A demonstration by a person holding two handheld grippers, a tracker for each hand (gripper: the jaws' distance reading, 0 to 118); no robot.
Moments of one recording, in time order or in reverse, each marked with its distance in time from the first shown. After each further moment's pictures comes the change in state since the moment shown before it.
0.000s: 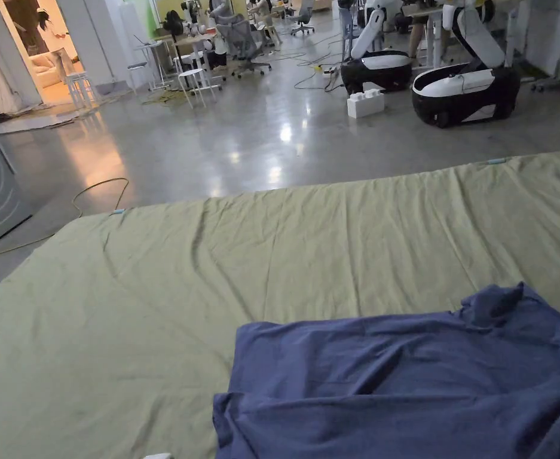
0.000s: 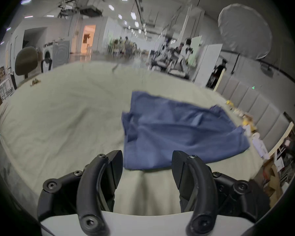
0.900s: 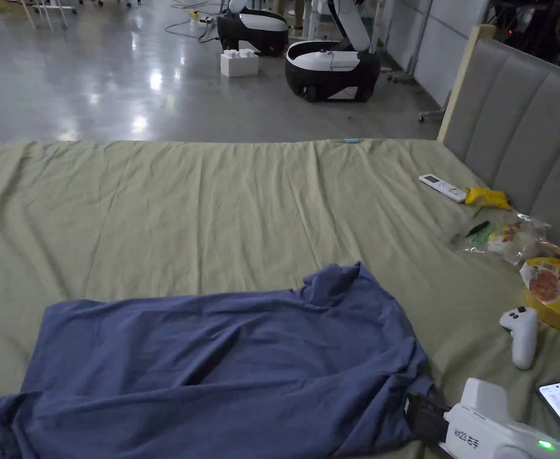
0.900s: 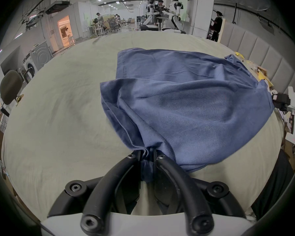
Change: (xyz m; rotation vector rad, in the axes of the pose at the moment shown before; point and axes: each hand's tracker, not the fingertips) left arm 0.017 0.012 -0.081 -0.251 0.037 -0.246; right arm 0.138 -0.024 -0.228 -0.339 -0.355 -0.193
